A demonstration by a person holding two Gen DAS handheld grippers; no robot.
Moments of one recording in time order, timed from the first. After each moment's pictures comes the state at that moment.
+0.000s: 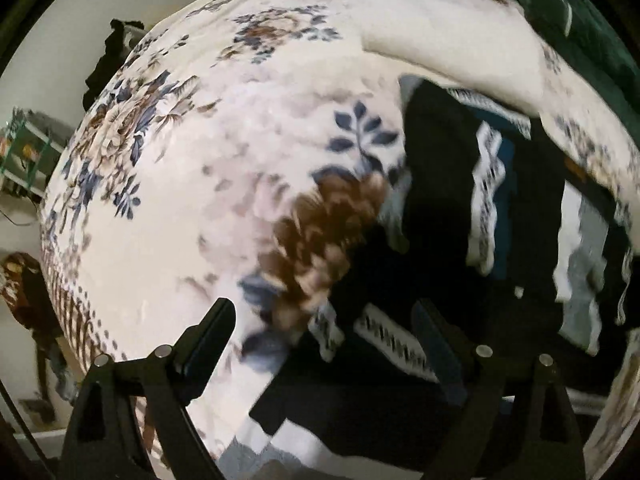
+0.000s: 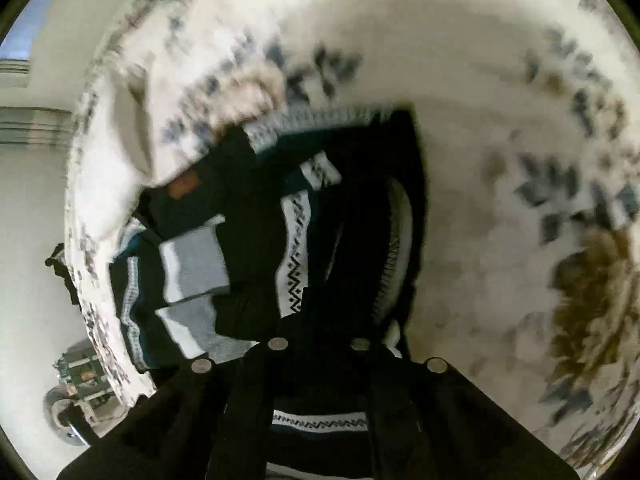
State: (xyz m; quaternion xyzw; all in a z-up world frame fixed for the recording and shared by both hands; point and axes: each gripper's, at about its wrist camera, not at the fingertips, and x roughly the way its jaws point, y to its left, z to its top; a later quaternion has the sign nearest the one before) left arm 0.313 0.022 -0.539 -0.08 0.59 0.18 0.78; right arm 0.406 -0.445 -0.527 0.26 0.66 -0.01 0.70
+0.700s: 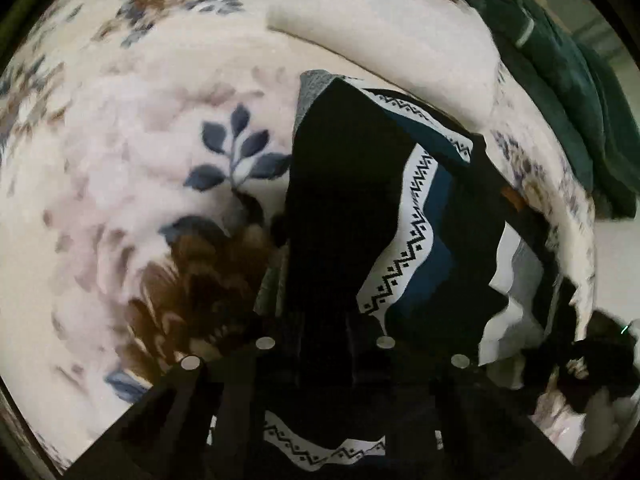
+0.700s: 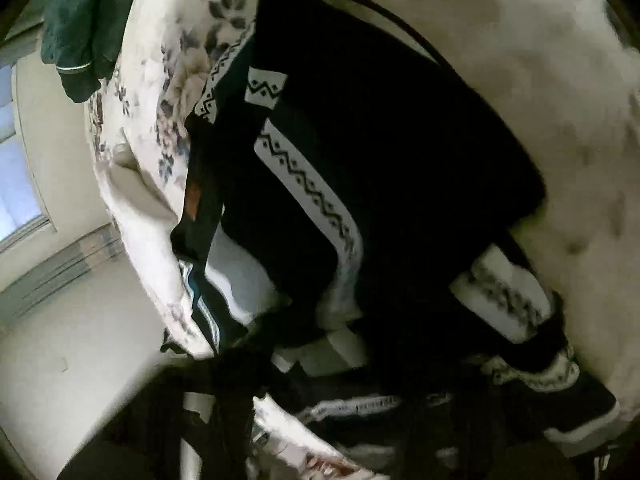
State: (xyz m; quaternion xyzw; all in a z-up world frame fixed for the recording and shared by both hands) left arm 0.385 0.018 -0.579 -0.19 0.60 0.00 0.78; right arm 0.366 -0.421 -0.607 0.54 0.62 -0.05 0.57
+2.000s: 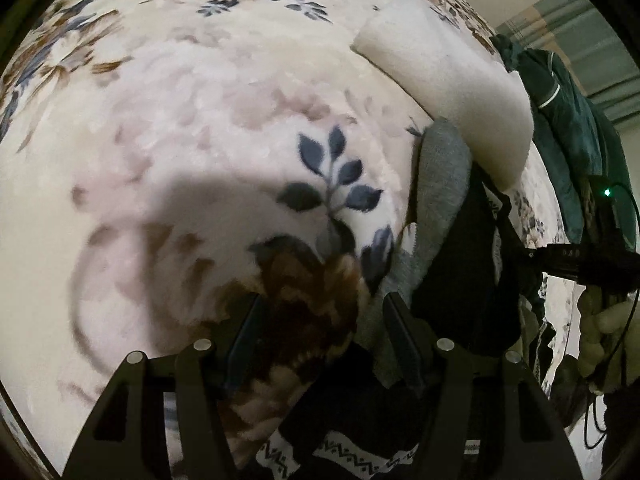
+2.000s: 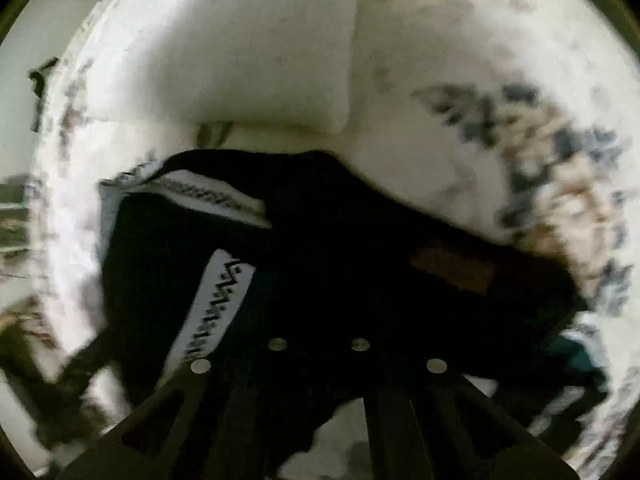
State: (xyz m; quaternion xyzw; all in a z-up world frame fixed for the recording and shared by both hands) left arm 0.372 0.091 -0.598 -0.29 0.57 0.02 0.77; right arm 0.582 -0.187 -0.595 -0.04 0.73 0.13 0.67
